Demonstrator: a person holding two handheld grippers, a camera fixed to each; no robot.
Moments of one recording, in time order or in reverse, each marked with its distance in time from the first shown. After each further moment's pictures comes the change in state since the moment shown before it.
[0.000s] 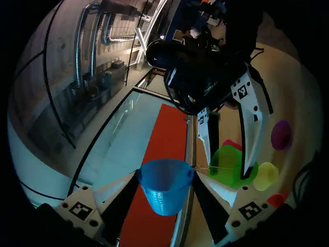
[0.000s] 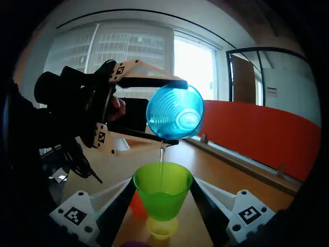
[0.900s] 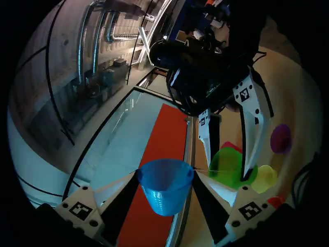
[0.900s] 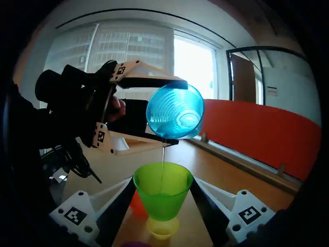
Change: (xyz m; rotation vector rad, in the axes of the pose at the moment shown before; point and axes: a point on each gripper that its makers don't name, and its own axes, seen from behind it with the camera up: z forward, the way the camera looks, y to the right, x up) left arm -0.003 0.004 0.000 -0.002 0.003 -0.039; right arm -0.002 -0.001 0.001 0.004 -0.006 0.003
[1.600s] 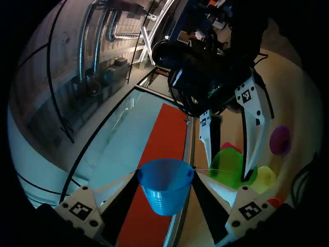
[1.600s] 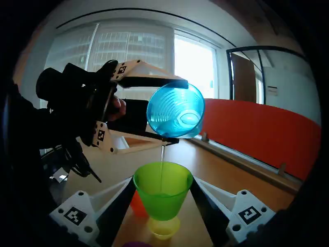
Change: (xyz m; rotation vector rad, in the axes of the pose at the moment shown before) left arm -0.002 0.004 -0.001 -0.002 -0.002 -0.022; right arm -0.003 -0.002 0.002 0.002 -0.005 0.001
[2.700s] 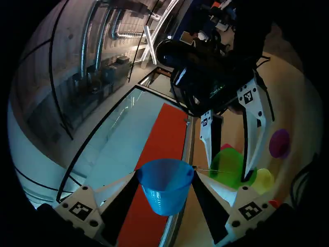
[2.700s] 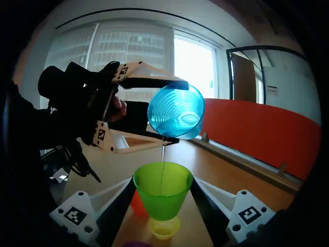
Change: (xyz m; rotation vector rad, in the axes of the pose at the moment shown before) left arm -0.003 -0.005 0.000 -0.003 -0.002 -0.031; right arm 0.000 0.000 0.000 0.001 0.000 0.002
